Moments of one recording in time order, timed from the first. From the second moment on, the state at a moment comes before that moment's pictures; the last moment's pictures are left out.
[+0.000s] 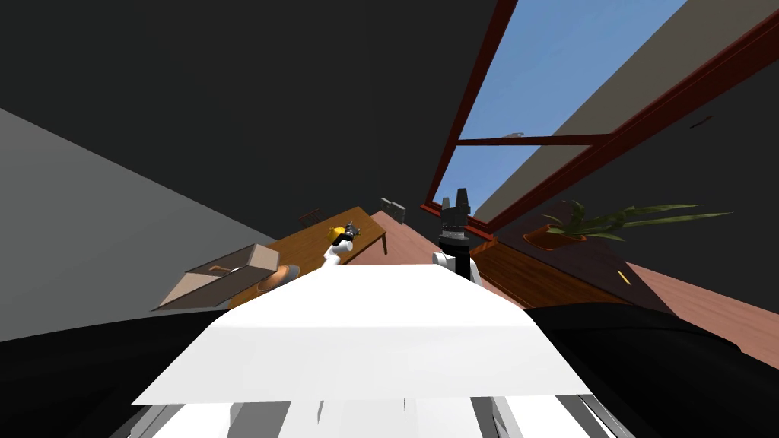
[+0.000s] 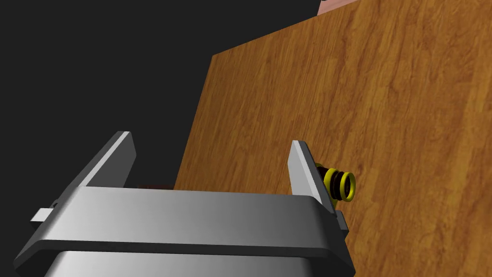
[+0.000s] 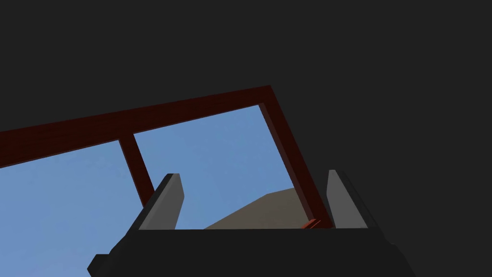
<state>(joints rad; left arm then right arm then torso) -0.12 0.26 -0.01 -1.17 0.42 0.01 0.36 0.46 -0.02 0.00 -2.33 0.09 -0.43 -0.01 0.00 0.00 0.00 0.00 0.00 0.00</state>
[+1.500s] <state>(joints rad) -0.30 0.31 0.01 -0.75 0.54 0.25 0.42 0.46 -0.02 0.00 -2.33 0.09 -0.43 -0.01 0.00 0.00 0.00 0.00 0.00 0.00</state>
